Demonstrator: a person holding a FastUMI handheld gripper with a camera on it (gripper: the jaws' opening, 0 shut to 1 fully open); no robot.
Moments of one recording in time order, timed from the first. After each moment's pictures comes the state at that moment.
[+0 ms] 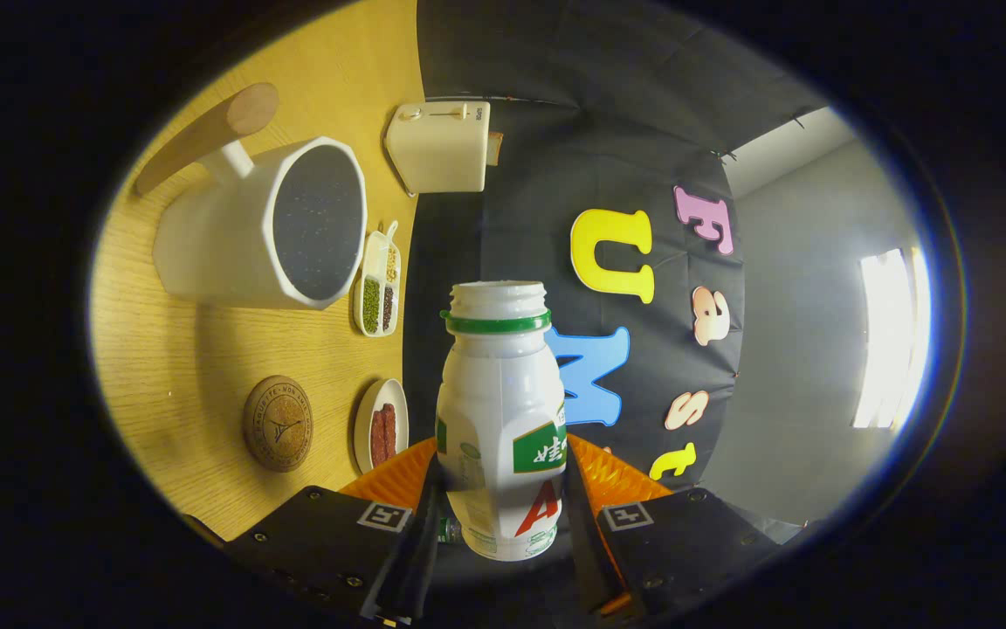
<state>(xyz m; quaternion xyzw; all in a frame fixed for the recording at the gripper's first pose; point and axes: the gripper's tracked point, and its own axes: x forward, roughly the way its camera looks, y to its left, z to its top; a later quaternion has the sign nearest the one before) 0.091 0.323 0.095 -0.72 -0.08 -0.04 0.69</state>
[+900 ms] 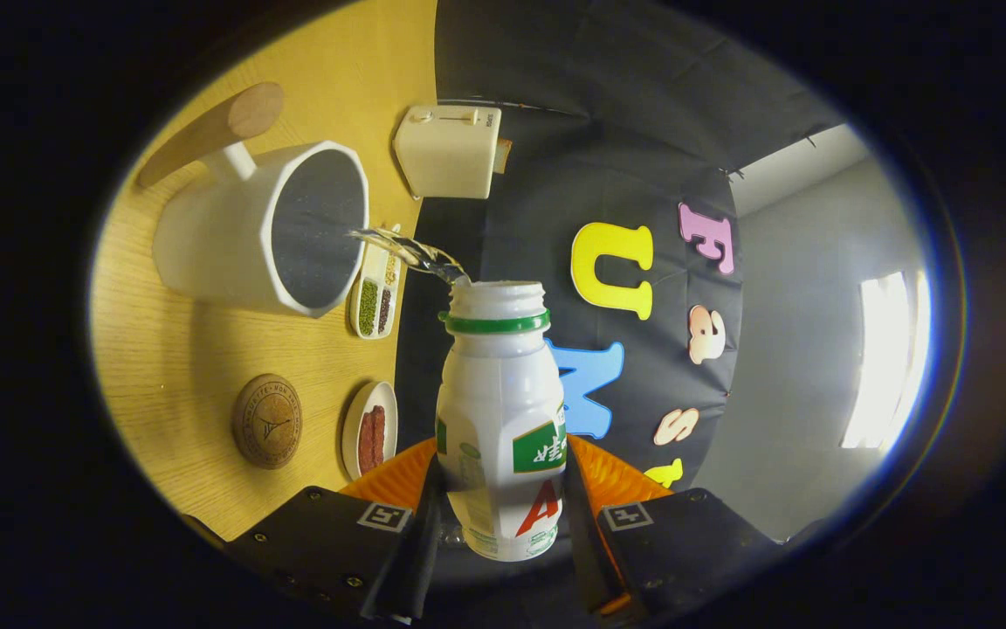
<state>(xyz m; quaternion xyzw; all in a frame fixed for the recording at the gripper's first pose) 0.092 0.328 0.104 -0.74 -0.09 -0.04 0.67</state>
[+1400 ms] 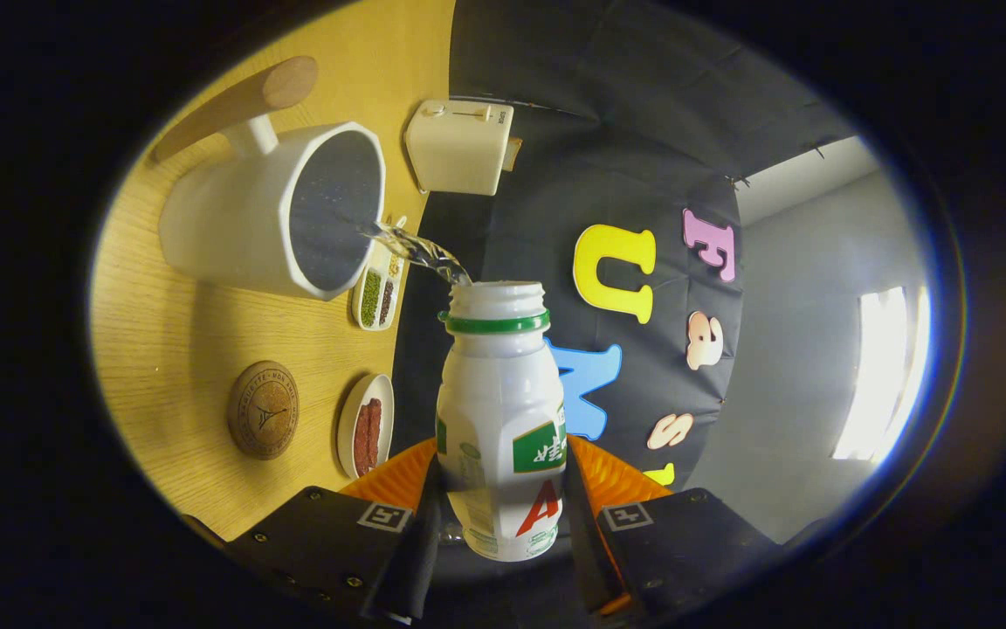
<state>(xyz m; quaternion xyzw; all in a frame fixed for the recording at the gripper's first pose) 0.091 0.325 0.102 -0.75 -0.09 -0.04 0.65</state>
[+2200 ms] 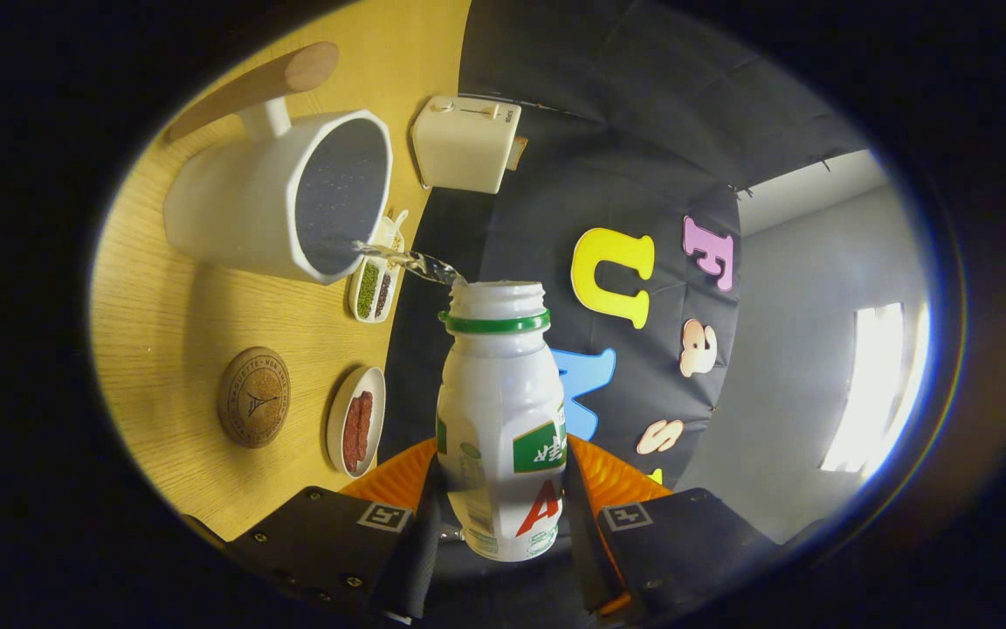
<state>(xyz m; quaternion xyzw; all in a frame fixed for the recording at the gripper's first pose) 0.092 0.326 0.106 -0.77 -0.09 -0.05 0.63</state>
